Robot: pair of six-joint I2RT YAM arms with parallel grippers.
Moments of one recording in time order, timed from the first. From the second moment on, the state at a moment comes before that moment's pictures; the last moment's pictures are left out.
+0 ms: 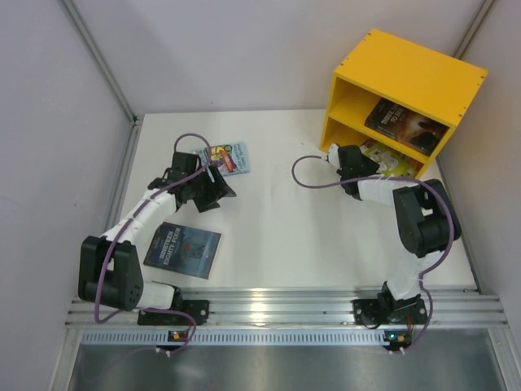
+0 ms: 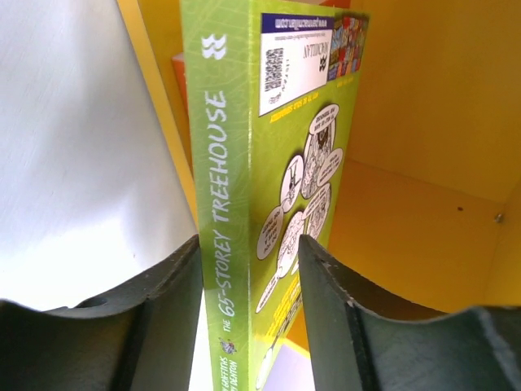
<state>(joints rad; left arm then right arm) -0.22 1.38 0.94 -0.45 0.28 -0.72 0.29 1.79 0.97 0.13 0.63 -0.90</state>
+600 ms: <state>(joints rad) -0.22 1.36 0.93 -0.45 0.29 -0.72 0.30 1.78 0.97 0.03 0.63 -0.82</state>
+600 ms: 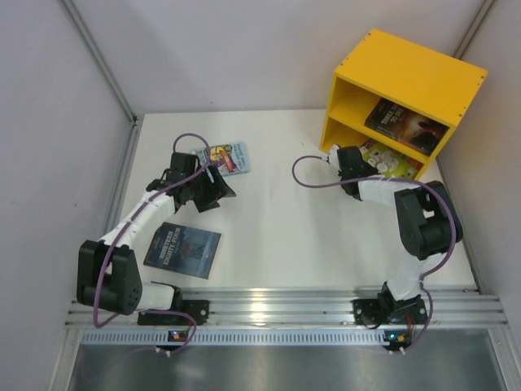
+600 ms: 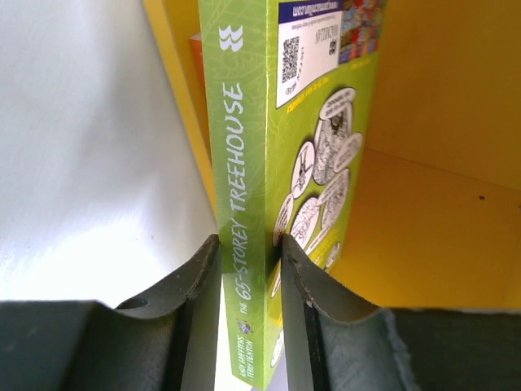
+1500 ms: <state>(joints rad) -0.22 1.36 0.93 -0.45 0.29 -0.70 0.23 1.76 0.92 0.11 0.62 -0.87</state>
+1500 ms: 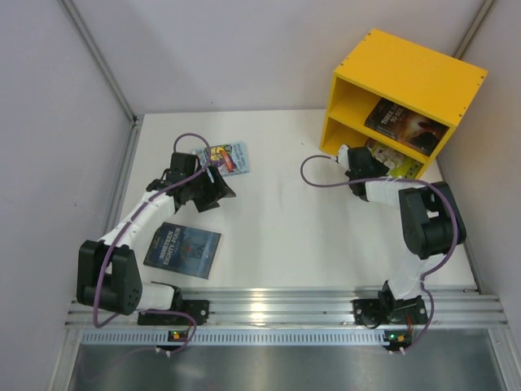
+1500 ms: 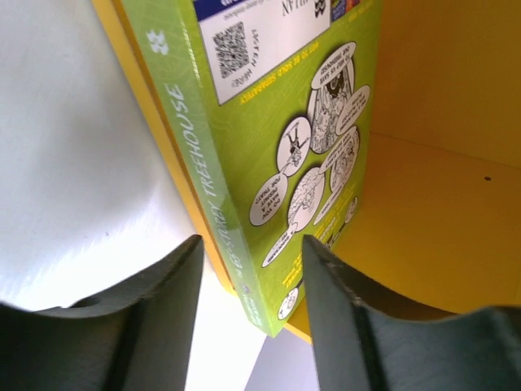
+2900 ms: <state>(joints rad) -0.22 1.36 0.93 -0.45 0.29 -0.70 0.23 1.83 0.98 0.14 0.63 -0.87</state>
